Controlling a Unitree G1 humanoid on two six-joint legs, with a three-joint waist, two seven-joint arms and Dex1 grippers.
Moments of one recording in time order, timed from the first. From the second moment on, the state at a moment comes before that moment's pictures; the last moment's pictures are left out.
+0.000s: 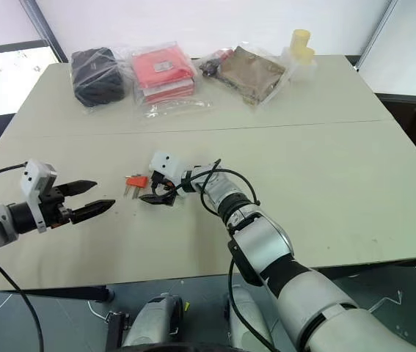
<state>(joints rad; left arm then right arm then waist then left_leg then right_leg) -0.05 0.82 0.34 -0.22 -0.62 0.67 -0.88 -1.12 0.11 0.24 1.31 -0.09 -0.20 0.84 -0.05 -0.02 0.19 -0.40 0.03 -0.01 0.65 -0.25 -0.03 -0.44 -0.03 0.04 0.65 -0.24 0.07</state>
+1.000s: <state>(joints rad) -0.04 0.76 0.32 -0.25 -0.60 0.64 -0.80 -1.15 0.18 0.22 1.32 -0.20 -0.20 0.74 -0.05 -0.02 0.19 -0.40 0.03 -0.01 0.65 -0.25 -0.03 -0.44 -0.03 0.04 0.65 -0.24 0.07</state>
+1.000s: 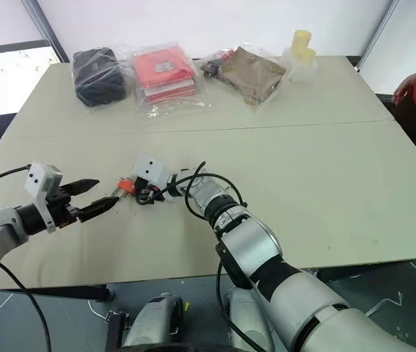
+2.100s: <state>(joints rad) -0.64 0.56 0.04 0.27 -0.53 0.48 -1.09 -1.04 -0.60 0.51 0.76 -0.85 -1.00 0.12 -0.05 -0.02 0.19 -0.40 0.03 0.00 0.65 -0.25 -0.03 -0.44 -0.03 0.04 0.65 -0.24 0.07</state>
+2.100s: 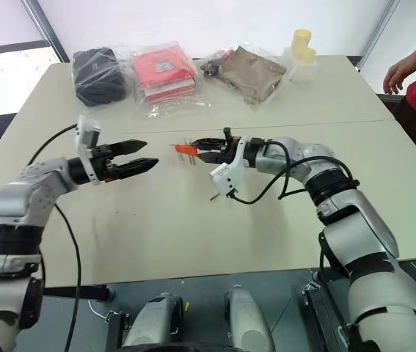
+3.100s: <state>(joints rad) -0.98 0.30 0.00 0.90 -0.34 0.13 -1.30 -0.95 -0.67 0.49 0.63 -0.79 -0.94 0.16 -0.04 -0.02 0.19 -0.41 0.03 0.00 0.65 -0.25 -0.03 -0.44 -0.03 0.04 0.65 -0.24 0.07</state>
